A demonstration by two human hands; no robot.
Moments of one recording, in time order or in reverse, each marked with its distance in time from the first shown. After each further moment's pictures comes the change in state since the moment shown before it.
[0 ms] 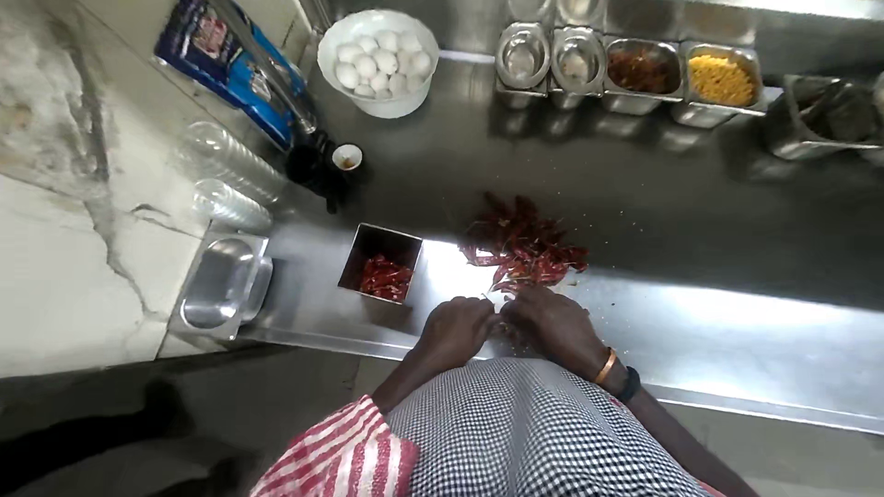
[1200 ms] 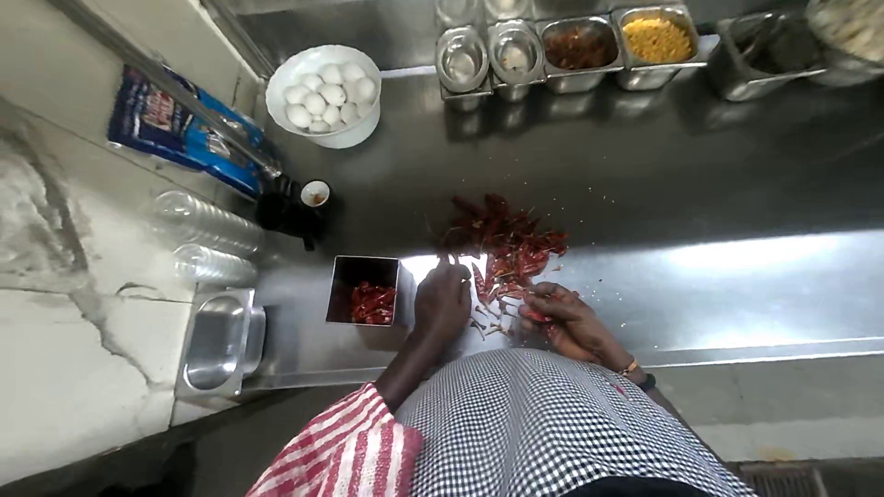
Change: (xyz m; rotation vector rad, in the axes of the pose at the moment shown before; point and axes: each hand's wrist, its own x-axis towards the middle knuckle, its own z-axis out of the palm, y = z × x) left_hand 0.049 -0.014 -0.003 0.114 0.259 -0.090; right_hand -0.040 0.002 0.010 1.897 0.386 0.802
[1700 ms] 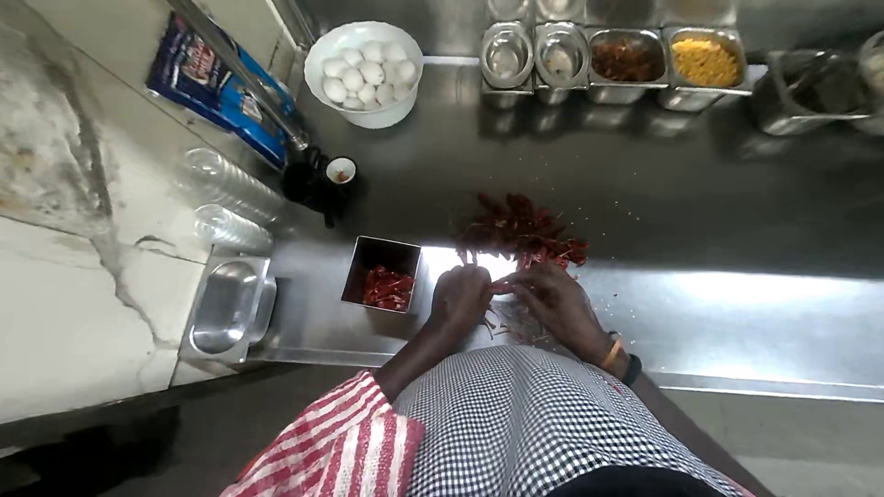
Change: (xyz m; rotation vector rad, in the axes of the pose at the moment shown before) left_hand 0.001 0.002 -0.004 0.090 -0.164 0.025; right_hand 0.039 -0.010 0.031 -1.403 -0.089 -0.693
